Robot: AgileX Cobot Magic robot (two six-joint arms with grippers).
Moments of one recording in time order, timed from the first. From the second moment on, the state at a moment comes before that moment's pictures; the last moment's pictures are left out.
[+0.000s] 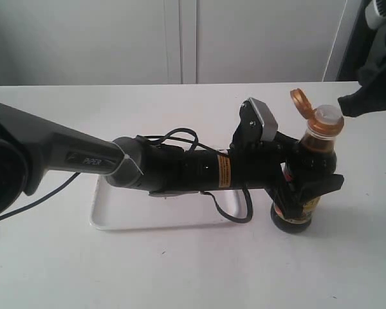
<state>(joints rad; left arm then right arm) -0.83 2.26 -1.43 0.93 -1.00 -0.68 0.12 1.14 -0.87 0.18 0.37 -0.52</state>
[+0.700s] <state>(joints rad) -0.83 2.26 -1.43 0.93 -0.98 -0.71 0.00 1.25 -0.92 -0.04 0.53 -0.18</state>
